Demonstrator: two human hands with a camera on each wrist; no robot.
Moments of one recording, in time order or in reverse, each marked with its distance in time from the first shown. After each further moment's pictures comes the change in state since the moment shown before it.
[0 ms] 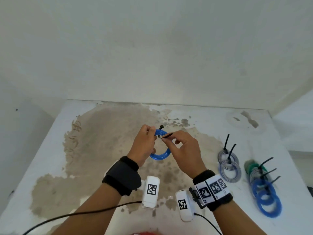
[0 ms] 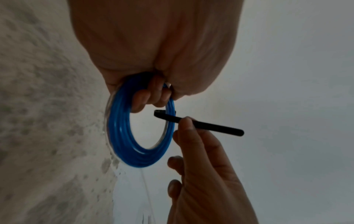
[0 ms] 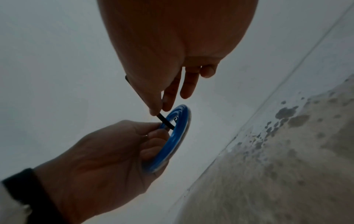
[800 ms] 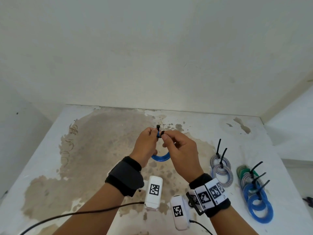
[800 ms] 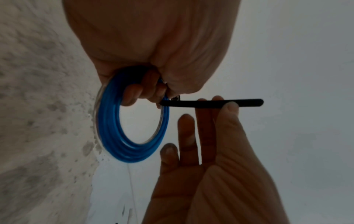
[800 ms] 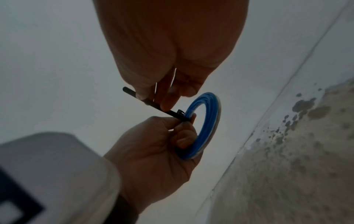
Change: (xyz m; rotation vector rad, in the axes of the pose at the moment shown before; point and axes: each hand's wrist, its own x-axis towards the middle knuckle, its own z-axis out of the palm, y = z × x) left_hand -0.011 0.013 0.036 -0.041 0.022 0.013; right_hand -0.011 -0.024 -0.030 0.272 0.066 -0.018
